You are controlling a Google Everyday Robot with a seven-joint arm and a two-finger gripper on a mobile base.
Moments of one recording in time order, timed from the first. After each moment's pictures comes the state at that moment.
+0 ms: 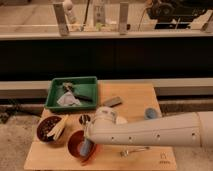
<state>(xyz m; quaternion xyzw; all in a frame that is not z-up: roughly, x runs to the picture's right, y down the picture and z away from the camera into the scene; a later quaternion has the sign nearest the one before) -0.070 0.212 0.724 -0.06 -0.23 -0.59 0.77</state>
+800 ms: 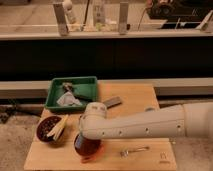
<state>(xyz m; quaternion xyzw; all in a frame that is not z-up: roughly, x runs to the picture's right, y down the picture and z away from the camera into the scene) -0.110 0.185 0.732 -0.03 -0.22 -0.60 0.77</state>
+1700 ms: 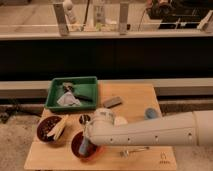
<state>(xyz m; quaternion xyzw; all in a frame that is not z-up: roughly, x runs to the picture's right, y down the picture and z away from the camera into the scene) -0.074 0.213 0.731 -0.05 -0.23 -0.58 0.78</state>
